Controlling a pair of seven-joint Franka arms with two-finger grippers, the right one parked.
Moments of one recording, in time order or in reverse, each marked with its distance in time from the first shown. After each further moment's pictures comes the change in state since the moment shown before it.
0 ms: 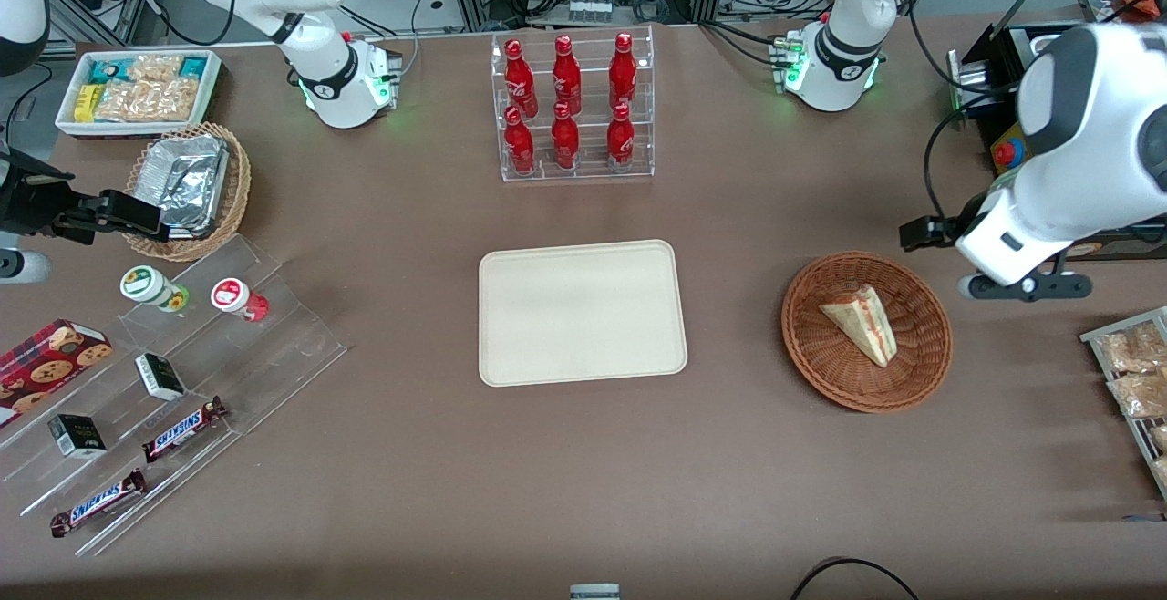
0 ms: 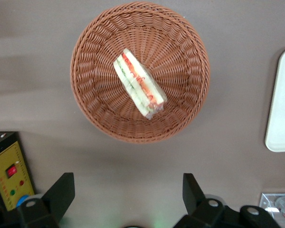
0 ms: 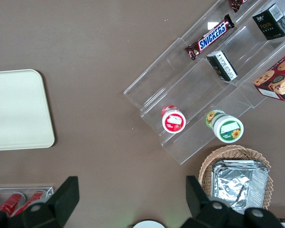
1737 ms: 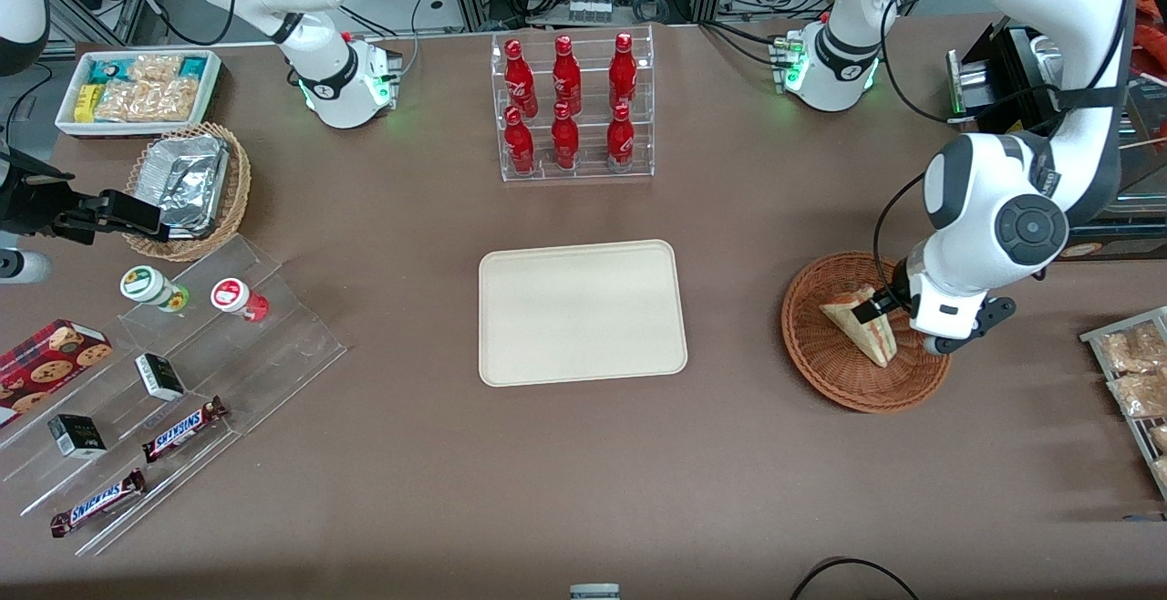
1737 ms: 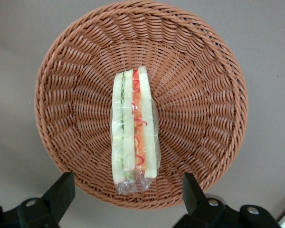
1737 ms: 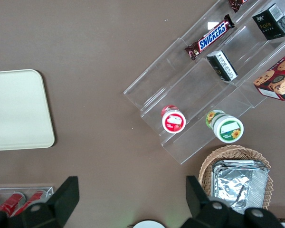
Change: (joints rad) arm -0.011 0.107 -0.002 -0.270 -0.001 0.474 -0.577
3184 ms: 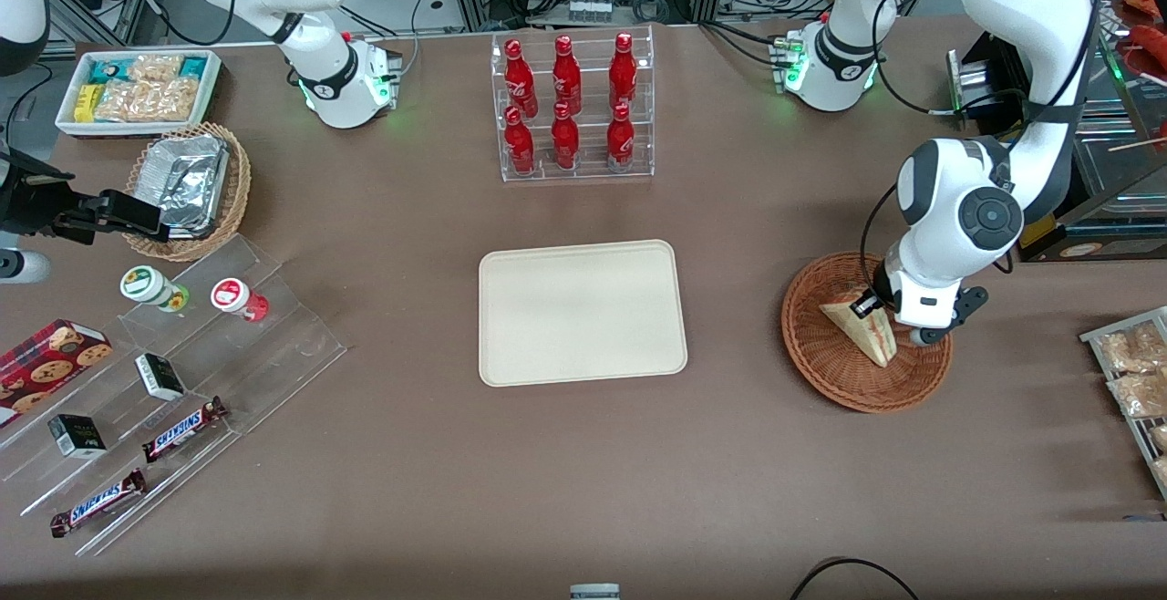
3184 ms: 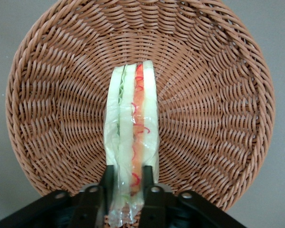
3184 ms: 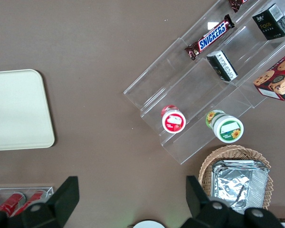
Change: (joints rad) arm 0.000 0.008 0.000 -0.148 0.000 0.224 -0.083
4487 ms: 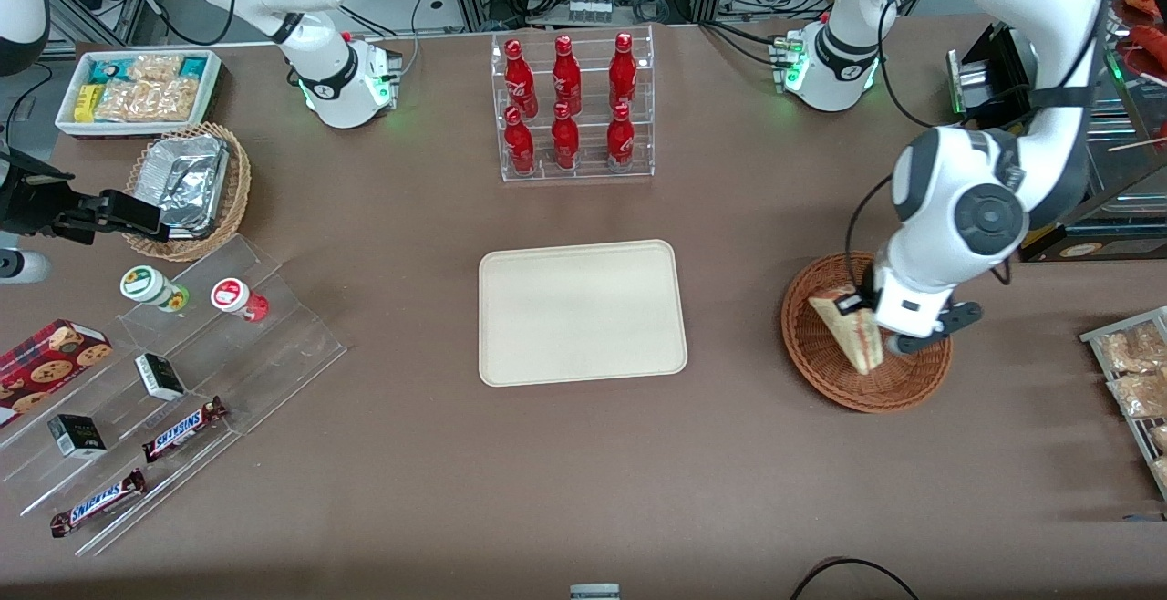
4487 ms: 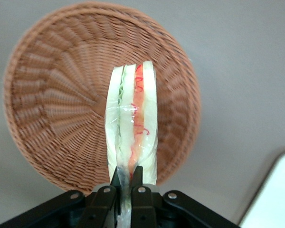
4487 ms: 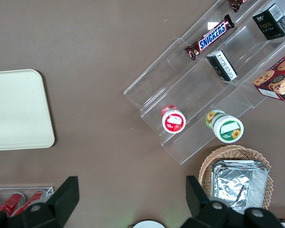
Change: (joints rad) arm -0.098 -0.007 -0.025 0.200 0.001 -0.244 0.125
